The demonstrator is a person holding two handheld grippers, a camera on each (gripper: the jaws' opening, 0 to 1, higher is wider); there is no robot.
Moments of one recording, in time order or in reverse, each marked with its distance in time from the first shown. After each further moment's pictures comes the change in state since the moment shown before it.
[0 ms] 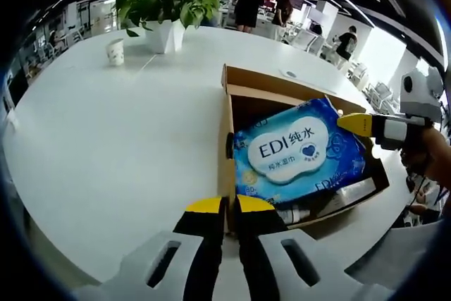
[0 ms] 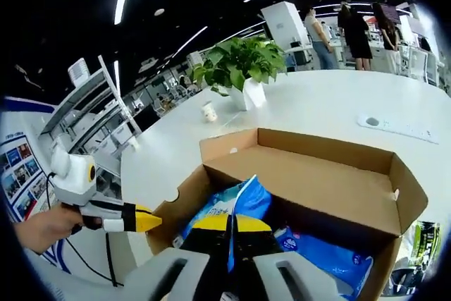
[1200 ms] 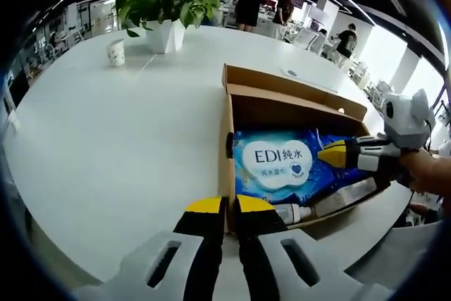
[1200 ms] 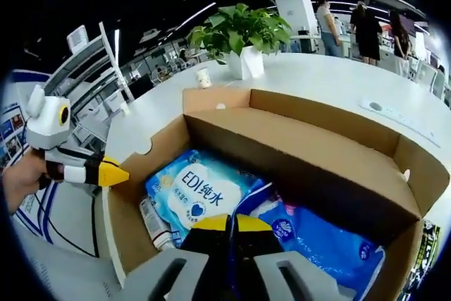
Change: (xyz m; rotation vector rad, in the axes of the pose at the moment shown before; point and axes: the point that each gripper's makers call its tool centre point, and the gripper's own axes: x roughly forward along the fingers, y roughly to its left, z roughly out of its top) left arm 0.000 0.001 0.000 0.005 0.007 0.011; right arm 0.022 -0.028 -0.056 -0.089 0.136 -0.046
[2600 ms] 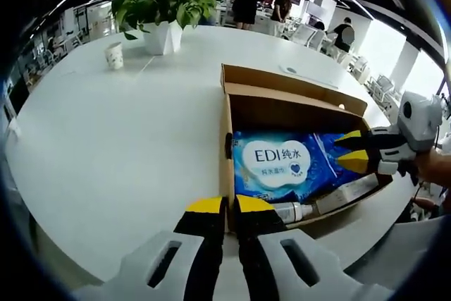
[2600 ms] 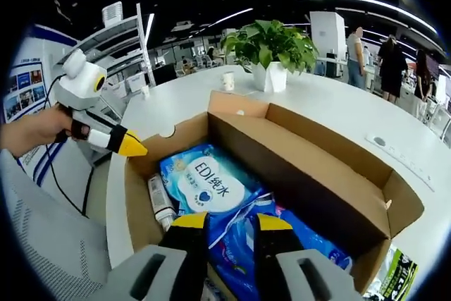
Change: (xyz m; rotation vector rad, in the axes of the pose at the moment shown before) left arm -0.003 0.001 0.000 0.032 0.011 0.012; right arm -0.020 0.004 -0.005 -0.233 -0.020 0.050
